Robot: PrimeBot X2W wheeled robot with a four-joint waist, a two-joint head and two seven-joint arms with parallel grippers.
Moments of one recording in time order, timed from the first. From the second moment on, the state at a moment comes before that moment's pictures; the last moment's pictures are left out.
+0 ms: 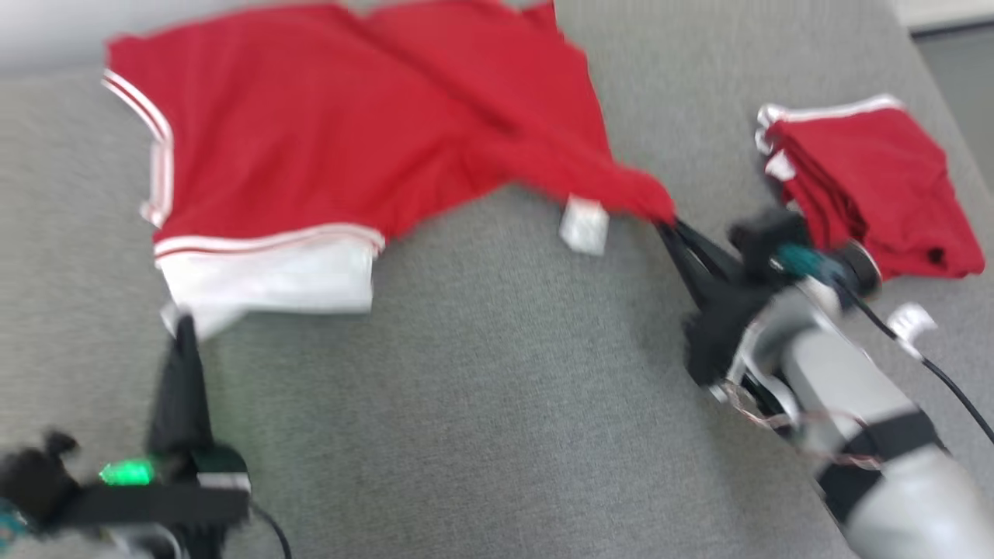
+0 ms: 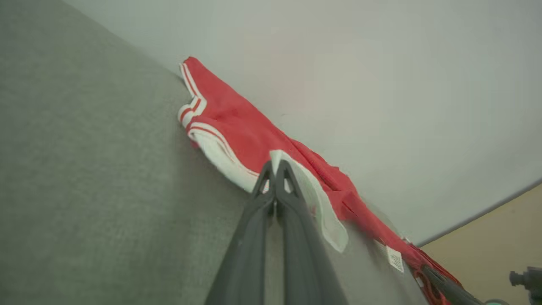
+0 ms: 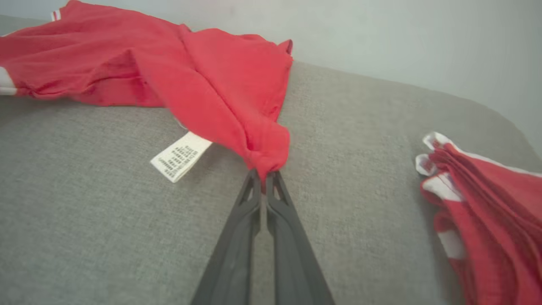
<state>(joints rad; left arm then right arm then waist) -0.19 0.24 -0.09 0.04 -0.91 -0.13 -0.26 -0.71 -0.31 0.49 0.58 0.34 0.13 0.01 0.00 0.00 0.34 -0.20</state>
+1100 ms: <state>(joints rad) 0.26 0.35 -0.32 -0.01 -1.39 -0.13 -0.08 -0.12 -0.31 0.09 0.32 0.24 0.13 0.34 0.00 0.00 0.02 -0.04</state>
